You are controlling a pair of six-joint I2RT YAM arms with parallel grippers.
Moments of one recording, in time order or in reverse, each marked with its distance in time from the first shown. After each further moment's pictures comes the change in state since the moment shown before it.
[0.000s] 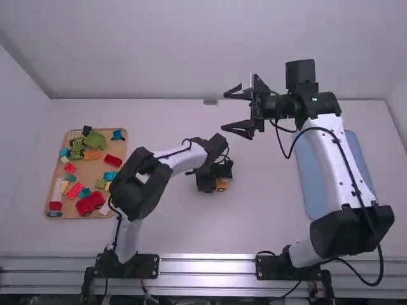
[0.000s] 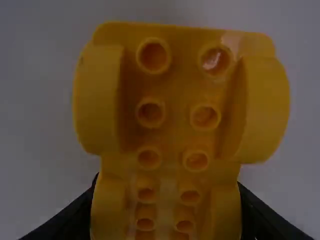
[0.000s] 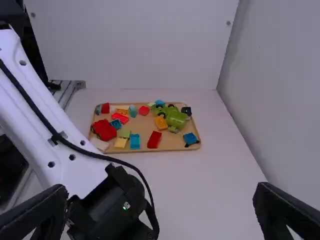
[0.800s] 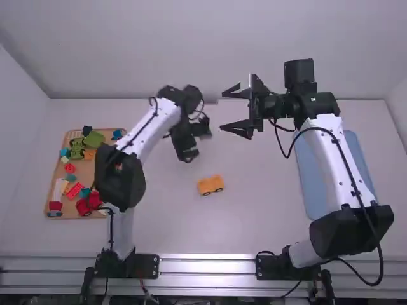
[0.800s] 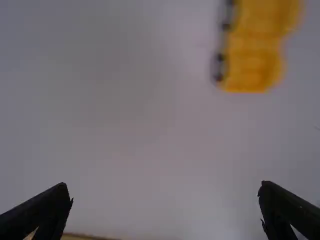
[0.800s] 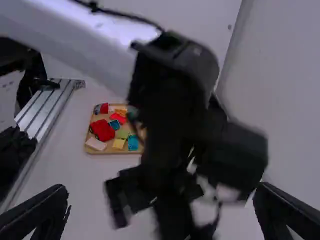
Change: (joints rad) left arm 0.260 -0.003 0.572 -0.615 -0.061 -0.001; right arm 0.005 0.000 0.000 0.022 0.000 -0.007
